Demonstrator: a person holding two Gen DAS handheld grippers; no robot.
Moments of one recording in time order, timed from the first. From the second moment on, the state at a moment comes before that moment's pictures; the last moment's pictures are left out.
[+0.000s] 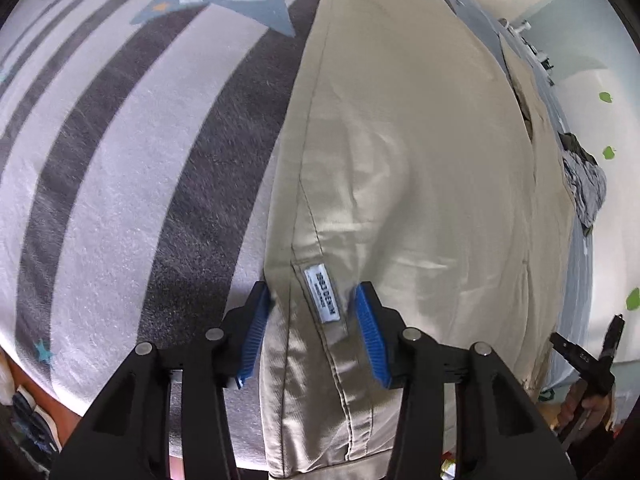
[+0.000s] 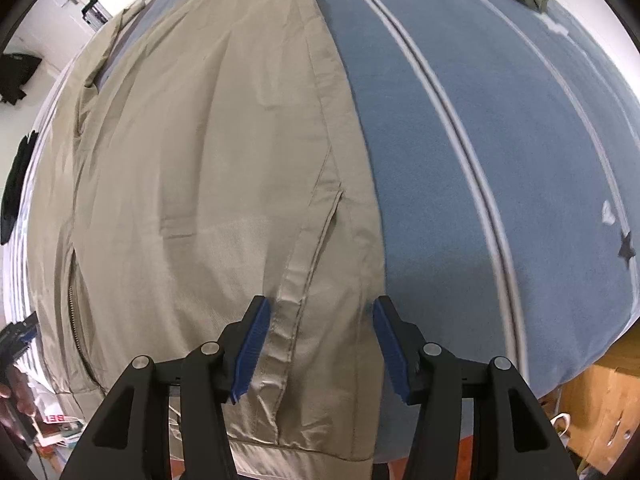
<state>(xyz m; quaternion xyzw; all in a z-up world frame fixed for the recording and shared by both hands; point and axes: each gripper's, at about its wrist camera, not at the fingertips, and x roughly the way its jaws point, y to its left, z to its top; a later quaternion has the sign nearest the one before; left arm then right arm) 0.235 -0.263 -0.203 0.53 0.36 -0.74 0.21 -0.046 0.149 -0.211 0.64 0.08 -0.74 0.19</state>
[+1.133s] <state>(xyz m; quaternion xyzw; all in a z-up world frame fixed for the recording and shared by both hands) 0.185 -0.249 -0.089 0.46 0.27 -0.84 0.11 -0.089 0.102 -0.196 0.63 0.04 -0.75 0.19</state>
